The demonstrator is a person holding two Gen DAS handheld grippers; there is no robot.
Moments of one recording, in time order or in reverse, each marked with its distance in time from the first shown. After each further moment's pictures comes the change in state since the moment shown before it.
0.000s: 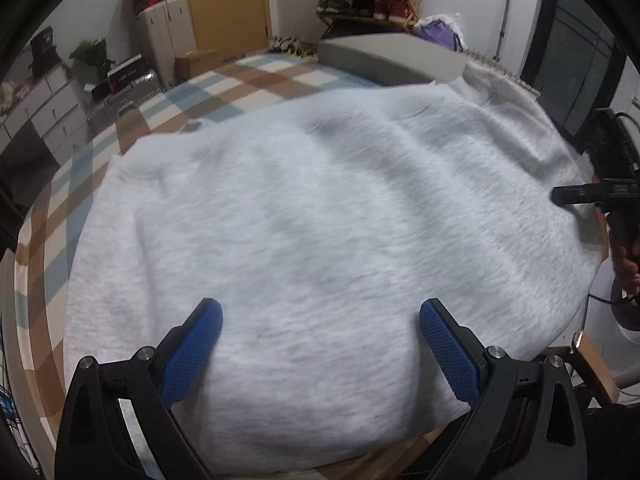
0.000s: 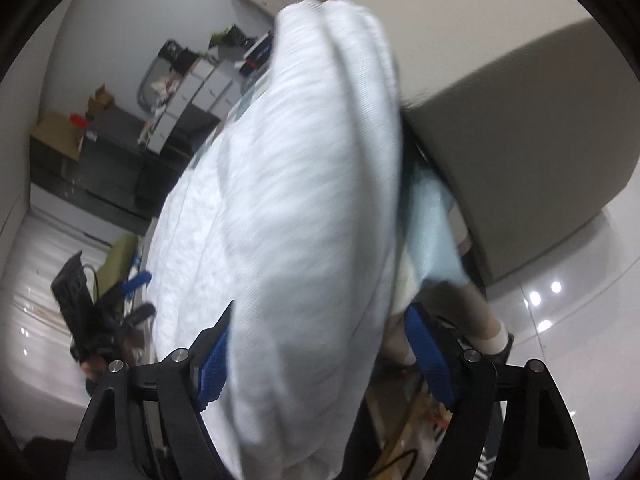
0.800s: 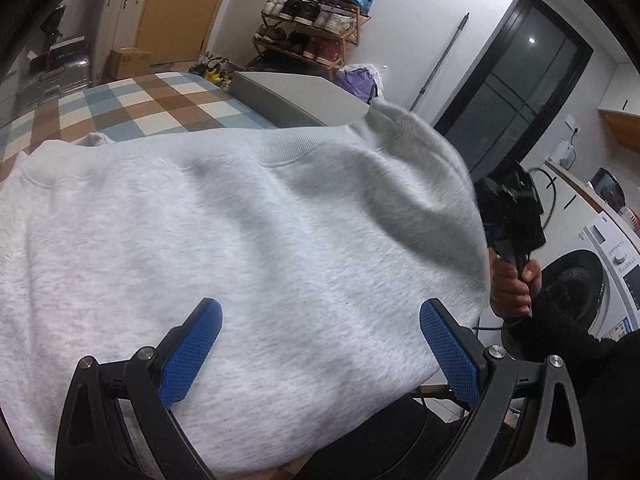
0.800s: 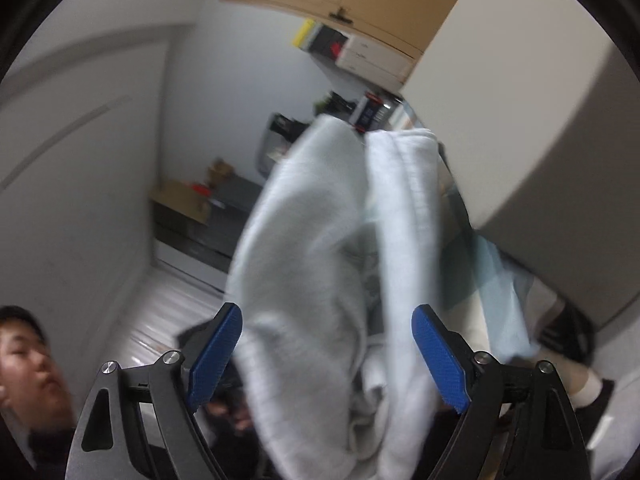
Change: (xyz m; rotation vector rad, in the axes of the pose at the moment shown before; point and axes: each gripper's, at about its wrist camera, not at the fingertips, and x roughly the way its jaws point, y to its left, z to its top) left arm -0.023 -0.033 0.024 -0.117 -0.149 -0.444; right arm -0.057 -0.047 -0.002 0.066 -0.257 0.566
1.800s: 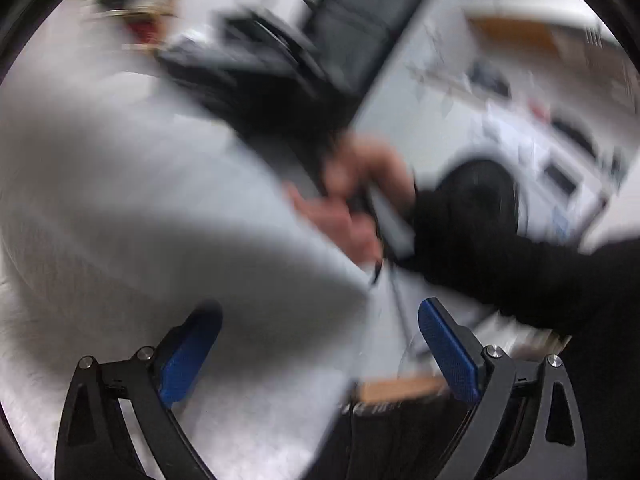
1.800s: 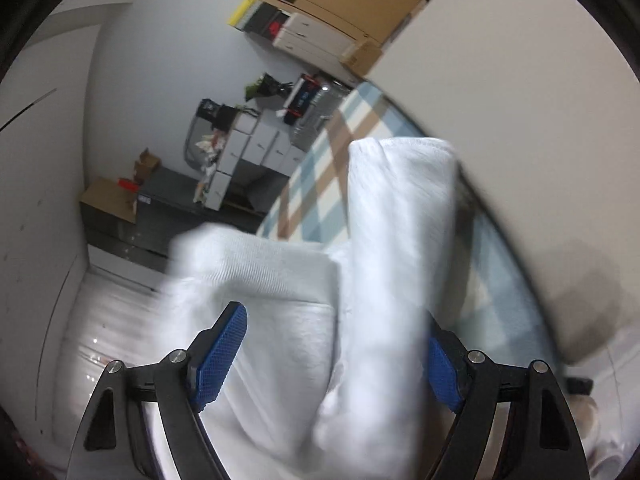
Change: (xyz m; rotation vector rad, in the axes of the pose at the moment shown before) left arm 0.060 -0.139 -0.005 0.477 0.231 -0.397; right arm 0.087 0.030 0.048 0.067 0.119 -0.322
